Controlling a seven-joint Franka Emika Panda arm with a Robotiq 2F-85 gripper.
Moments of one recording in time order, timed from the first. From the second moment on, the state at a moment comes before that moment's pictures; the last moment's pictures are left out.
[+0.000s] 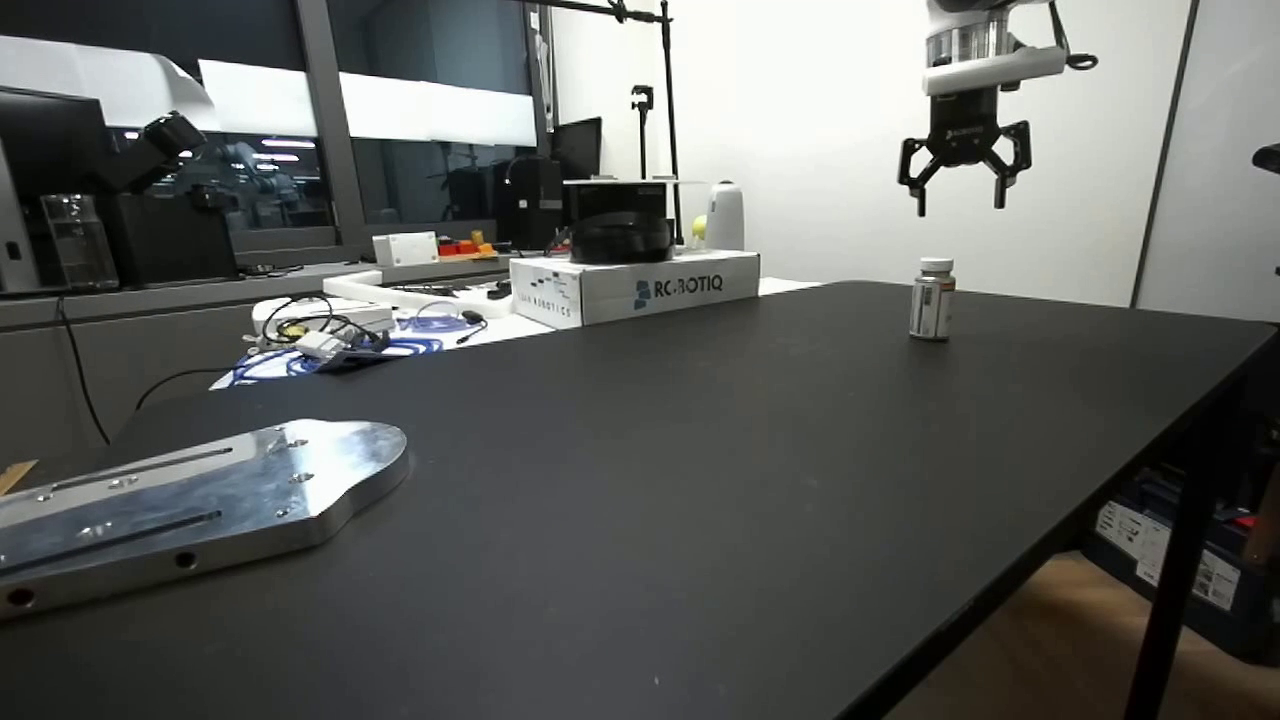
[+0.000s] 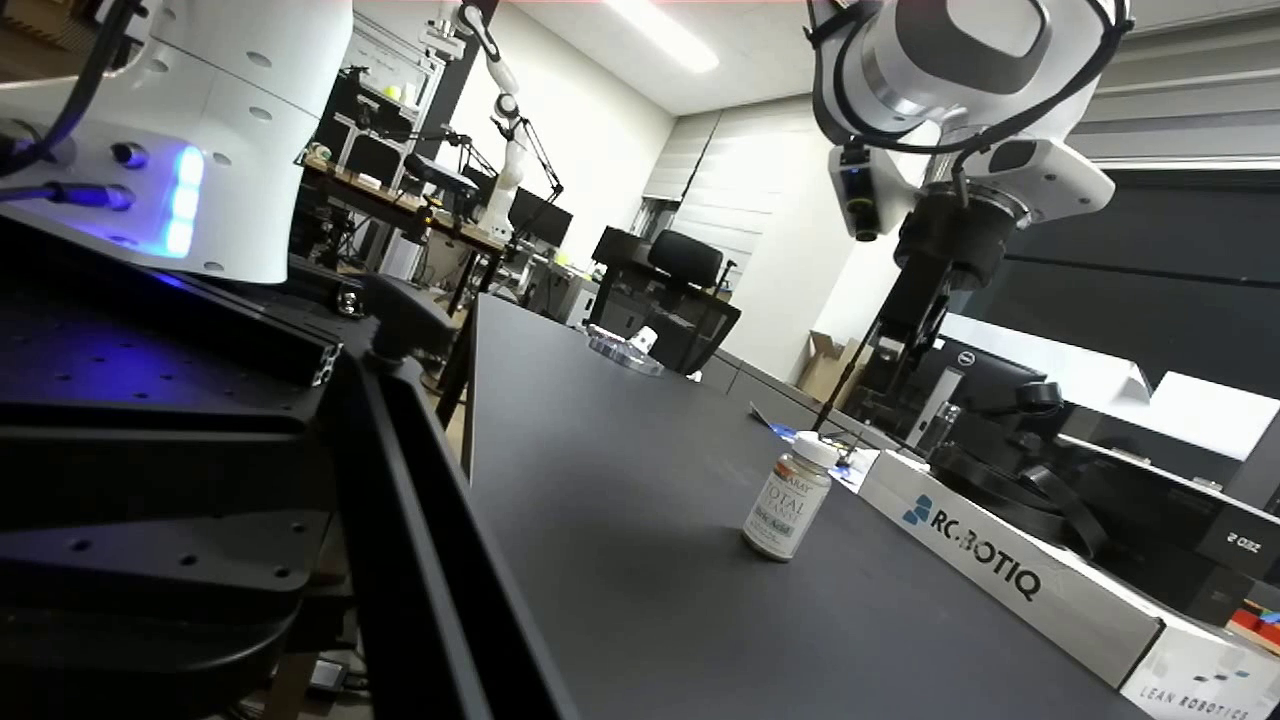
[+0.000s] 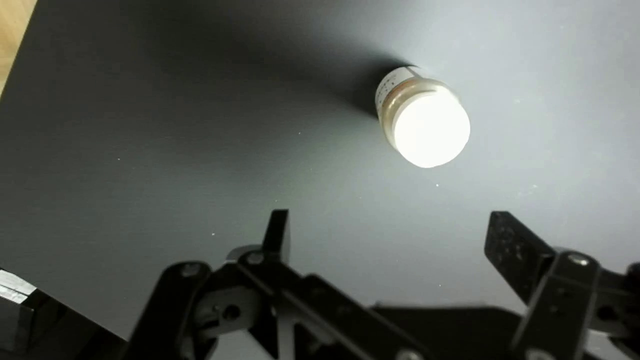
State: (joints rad) arm -0.20 0.25 -0.22 -2.14 -0.07 2.40 0.65
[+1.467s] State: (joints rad) arm -0.16 0.34 -0.20 -2.20 0.14 2.54 0.47
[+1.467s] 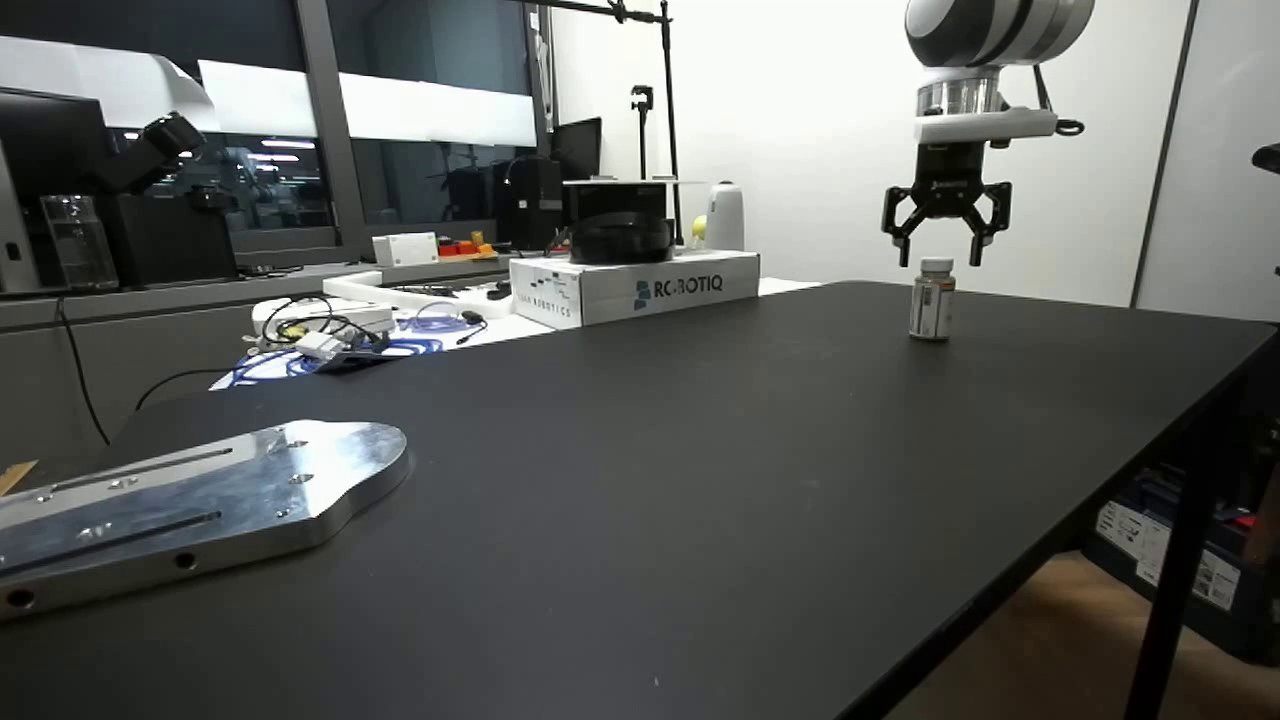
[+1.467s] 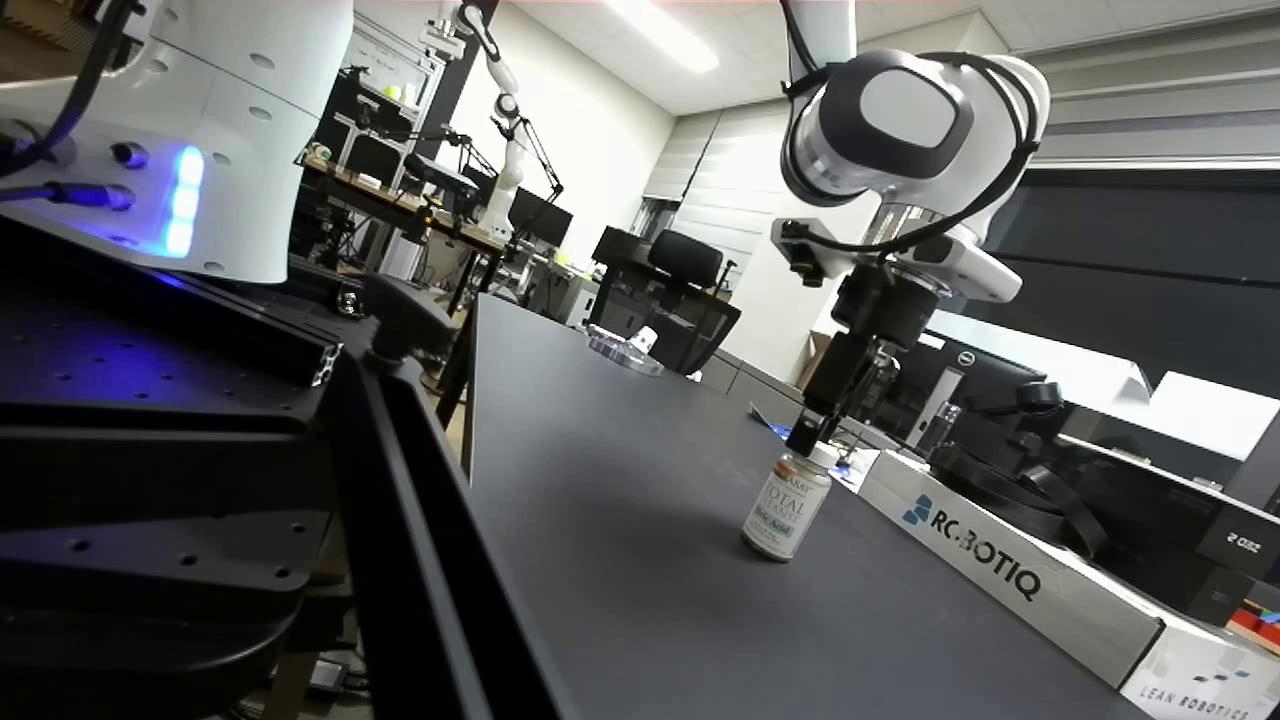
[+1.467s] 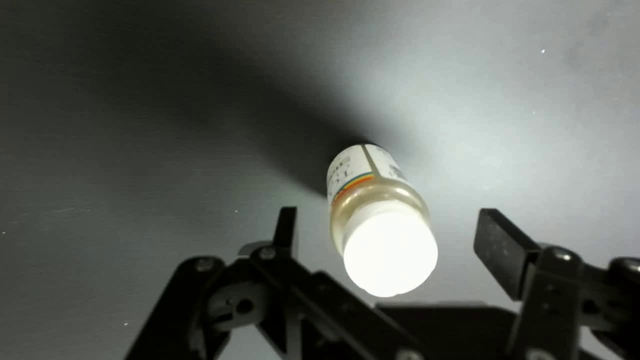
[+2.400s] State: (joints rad) arm -0.11 0.20 -0.20 -2.27 0.14 2.53 0.45
